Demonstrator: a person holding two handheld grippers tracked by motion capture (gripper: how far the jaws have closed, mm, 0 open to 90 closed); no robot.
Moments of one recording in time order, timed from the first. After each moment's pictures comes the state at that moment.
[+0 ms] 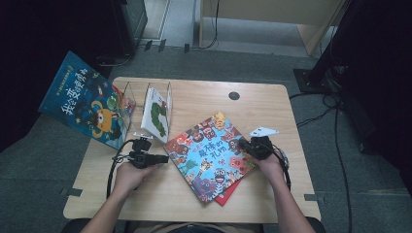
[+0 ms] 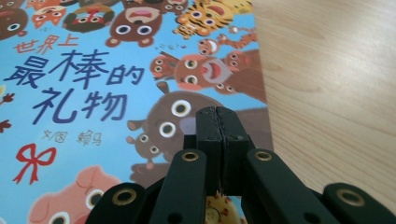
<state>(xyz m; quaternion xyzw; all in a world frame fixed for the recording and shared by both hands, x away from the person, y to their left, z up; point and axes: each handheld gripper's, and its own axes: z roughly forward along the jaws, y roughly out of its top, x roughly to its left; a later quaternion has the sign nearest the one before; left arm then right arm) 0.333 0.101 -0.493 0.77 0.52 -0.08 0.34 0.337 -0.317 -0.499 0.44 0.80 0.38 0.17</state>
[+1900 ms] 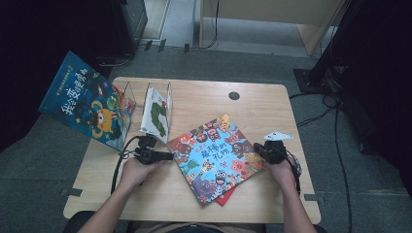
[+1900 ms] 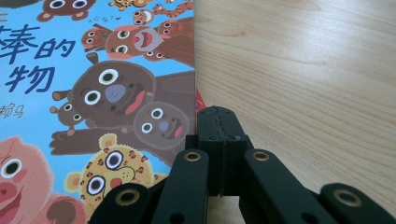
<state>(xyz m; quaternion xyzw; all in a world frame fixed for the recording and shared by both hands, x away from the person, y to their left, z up) 0.348 0.086 -0.497 0.78 0.51 -0.09 0.34 0.320 -0.355 -0.505 0.50 0.77 0.35 0.19</state>
